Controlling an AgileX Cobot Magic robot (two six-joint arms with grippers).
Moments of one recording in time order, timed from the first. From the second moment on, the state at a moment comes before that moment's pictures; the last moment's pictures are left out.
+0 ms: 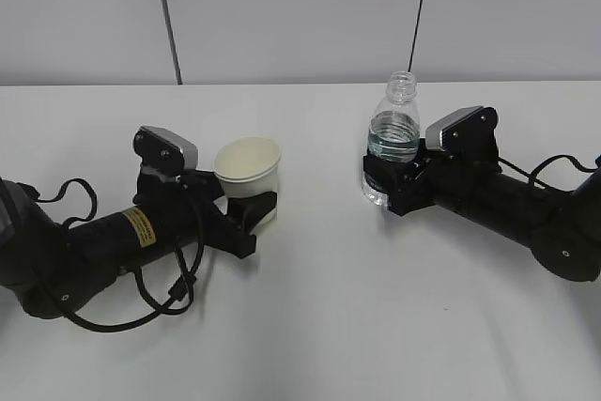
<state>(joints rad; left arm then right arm) -0.38 2.21 -0.79 0.48 -1.14 -0.21 0.09 2.23 -0.91 -0.56 -1.10 0.14</state>
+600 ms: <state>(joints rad) -0.38 2.21 -0.79 0.61 -1.14 -0.29 0.09 2.20 -0.91 -0.59 -1.07 0.09</state>
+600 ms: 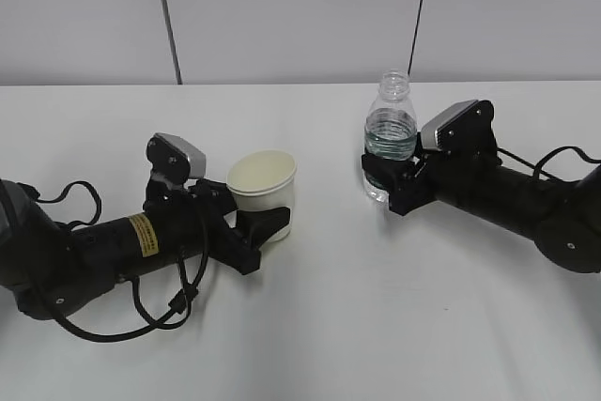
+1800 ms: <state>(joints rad) -0.45 2.21 -0.93 0.80 -1.13 -0.38 0.09 2.08 -0.91 -0.68 -0.90 -0.19</state>
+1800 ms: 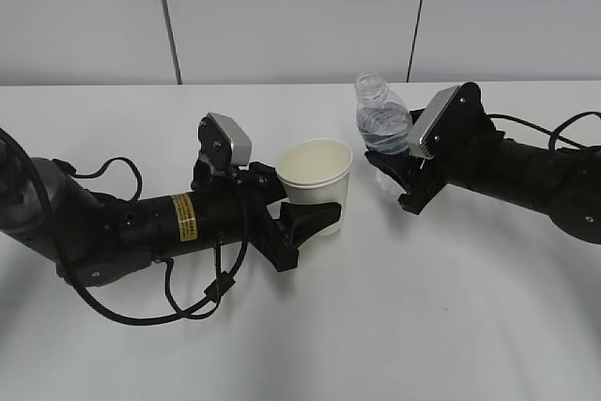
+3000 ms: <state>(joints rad) -0.48 2.21 -0.98 0.78 -1.04 -0.39 0.09 2.01 -0.92 -0.69 -0.83 -0.54</state>
